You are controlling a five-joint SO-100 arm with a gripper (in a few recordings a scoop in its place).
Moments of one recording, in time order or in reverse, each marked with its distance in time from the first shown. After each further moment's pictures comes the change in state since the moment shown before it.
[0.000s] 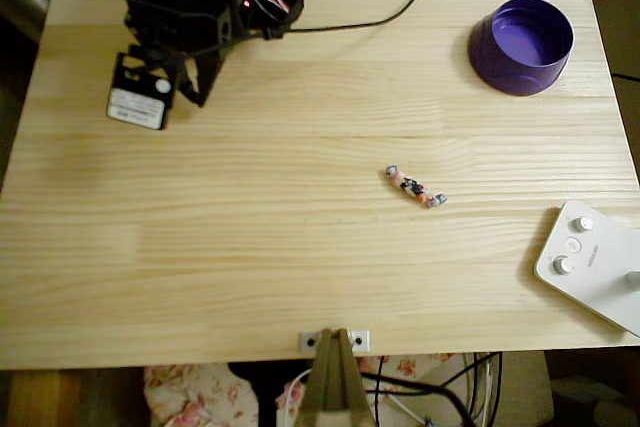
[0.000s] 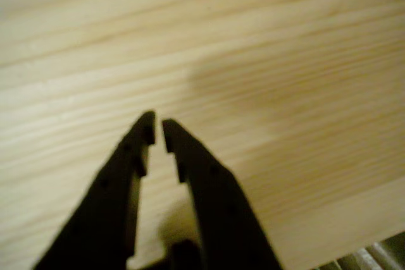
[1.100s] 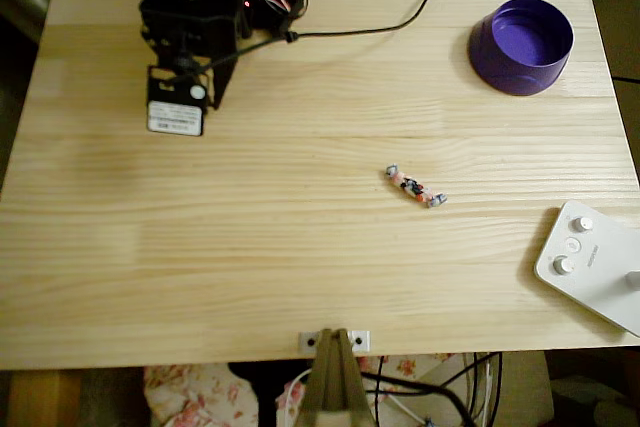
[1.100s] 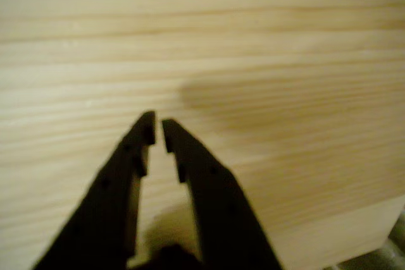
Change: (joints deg) arm -5.8 0.0 1.1 0.0 -6.1
